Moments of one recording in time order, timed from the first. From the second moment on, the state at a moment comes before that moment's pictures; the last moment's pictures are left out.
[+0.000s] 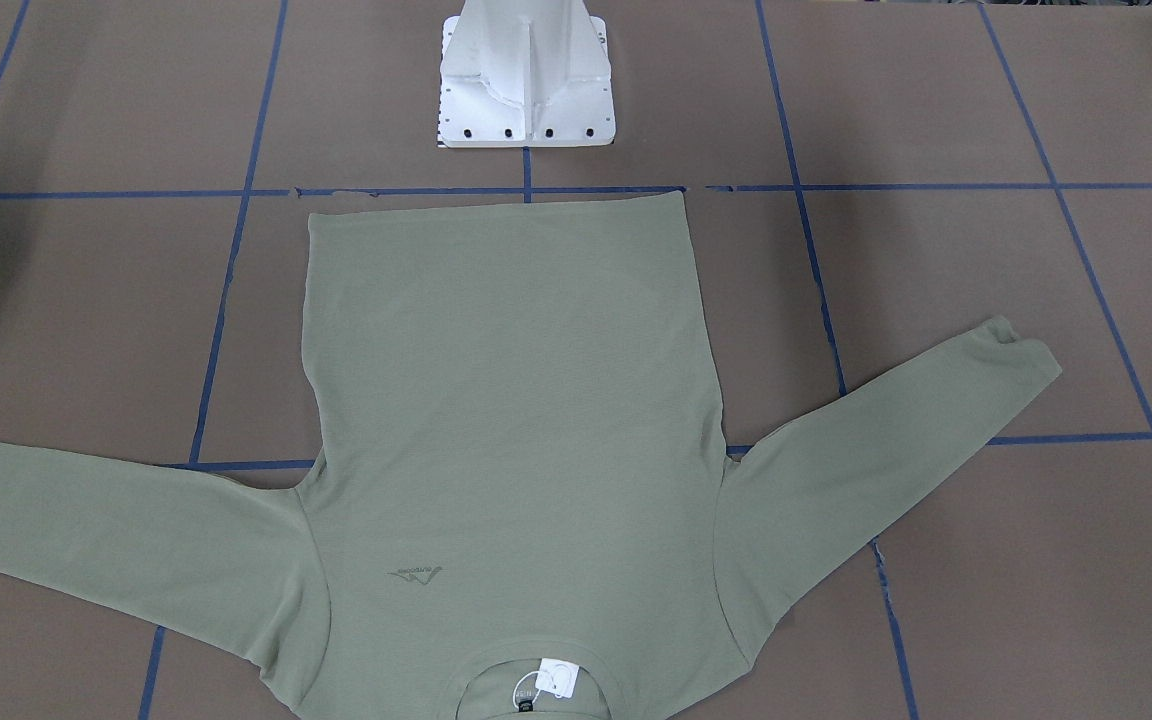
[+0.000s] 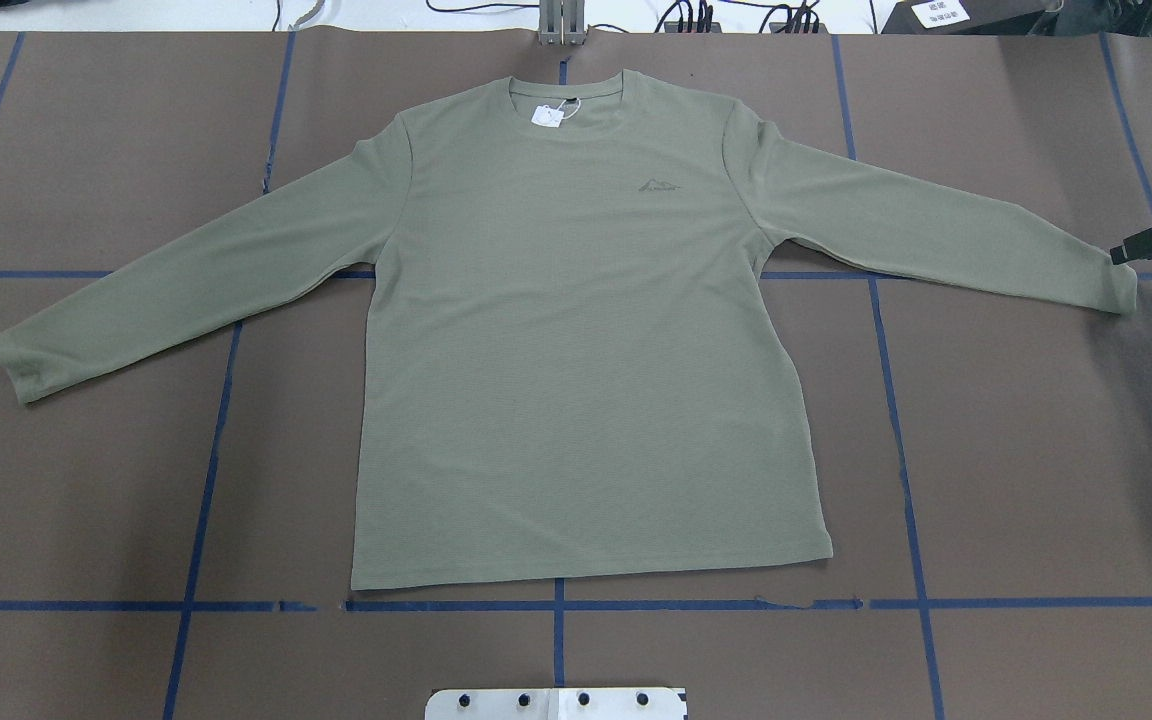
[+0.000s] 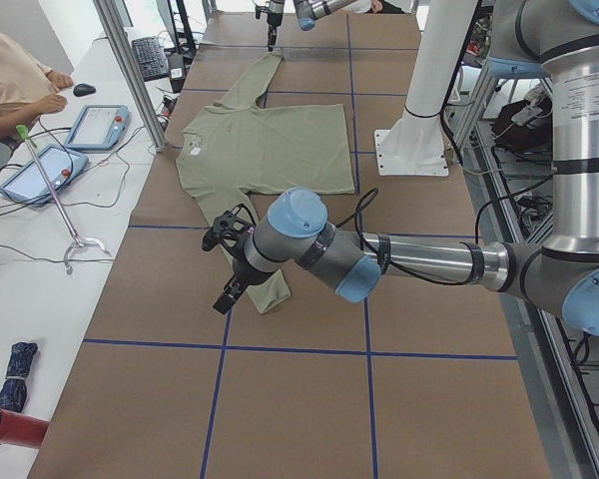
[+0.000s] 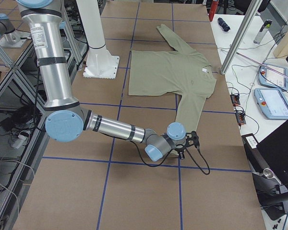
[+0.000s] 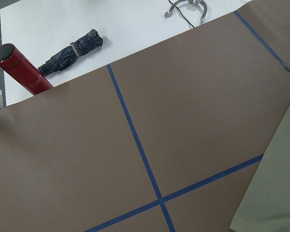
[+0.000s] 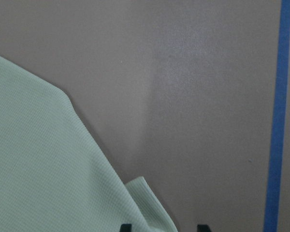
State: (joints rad) left arm -1.64 -1.44 -1.79 -2.12 -2.30 0.01; right arm 1.26 -1.41 1.08 -0.59 2.27 0.48
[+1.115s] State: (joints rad) left arm -1.64 -1.44 -1.79 -2.12 -2.30 0.01; right arm 1.24 -1.43 1.07 -0.57 2.26 0.49
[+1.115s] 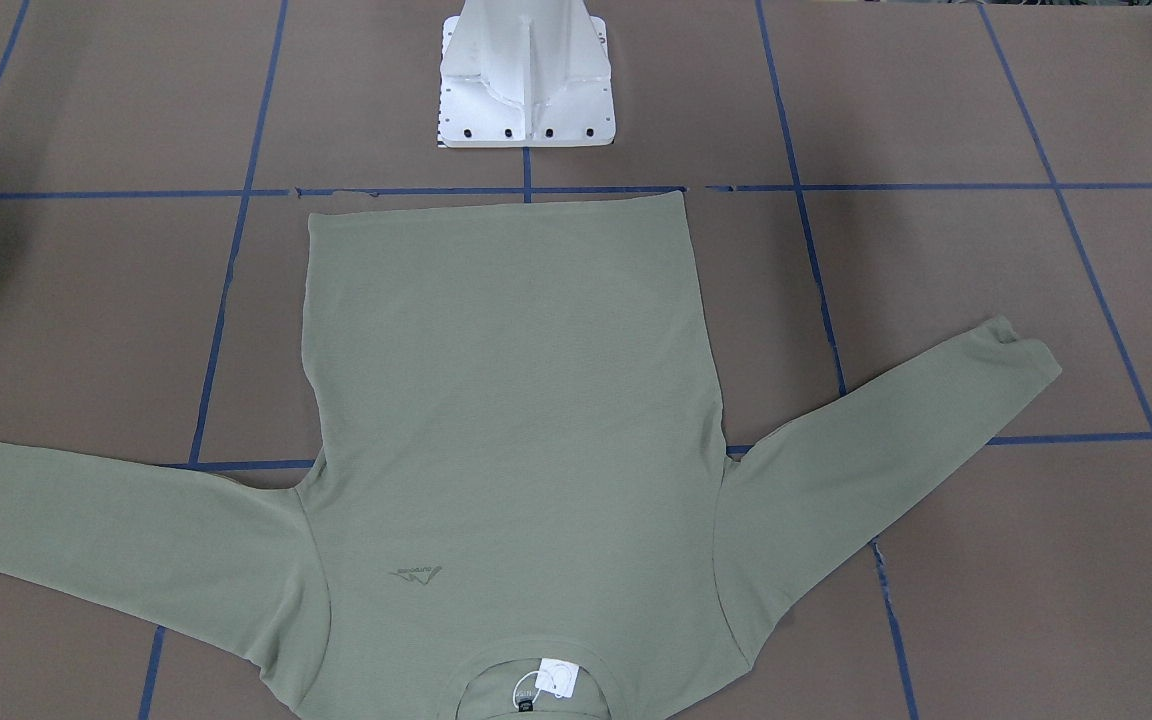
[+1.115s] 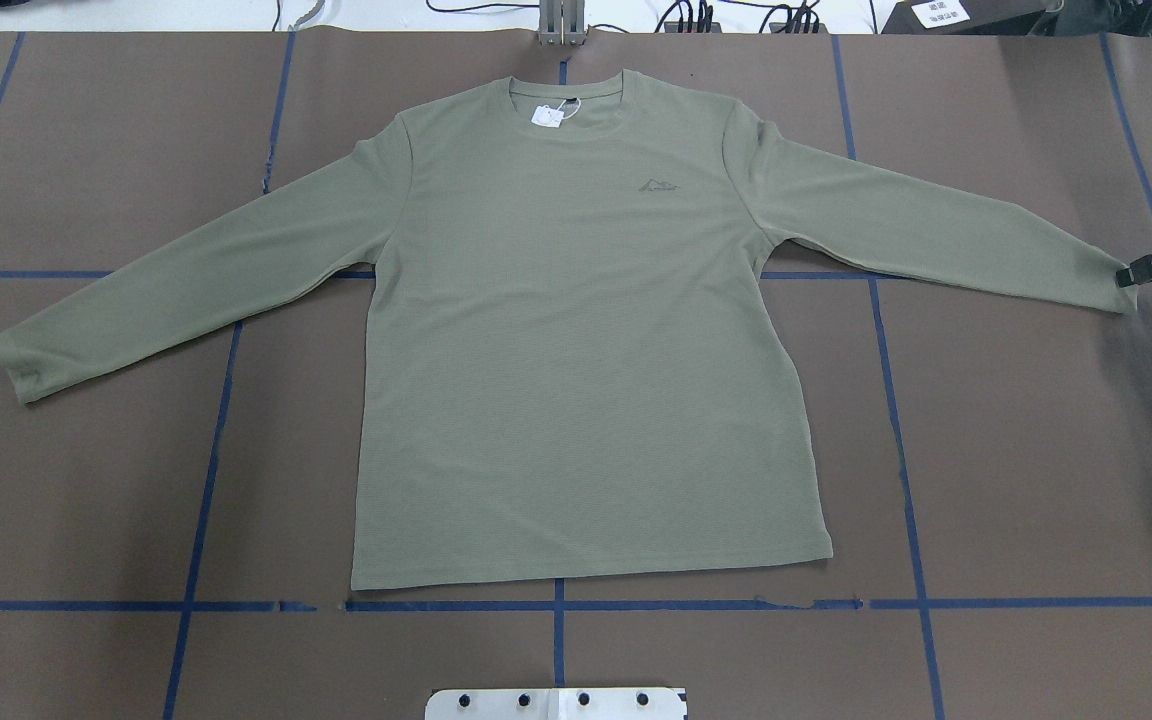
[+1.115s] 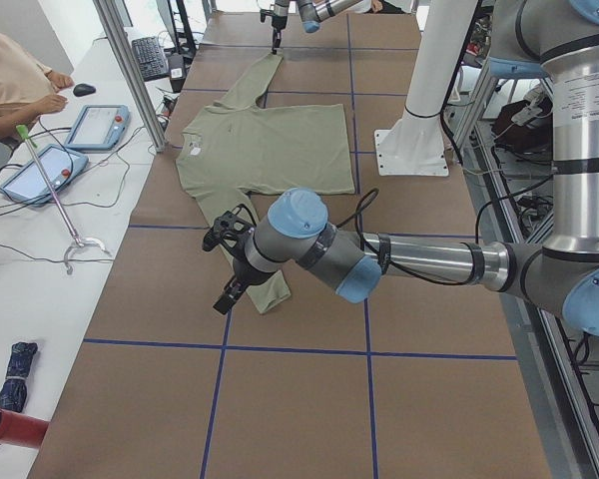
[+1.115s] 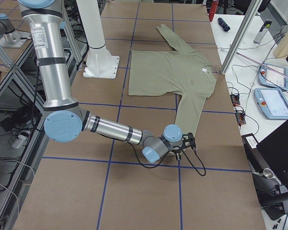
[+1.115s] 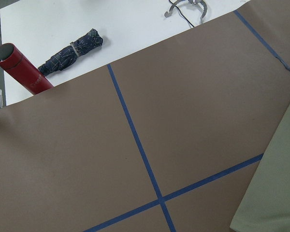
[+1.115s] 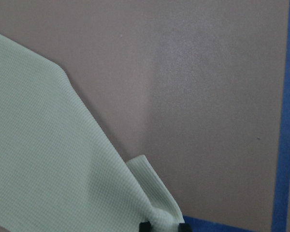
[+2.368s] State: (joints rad) left arm -1.65 -1.44 -1.79 -2.12 -2.30 0.01; right arm 1.09 -1.23 1.75 -1.49 1.88 0.76
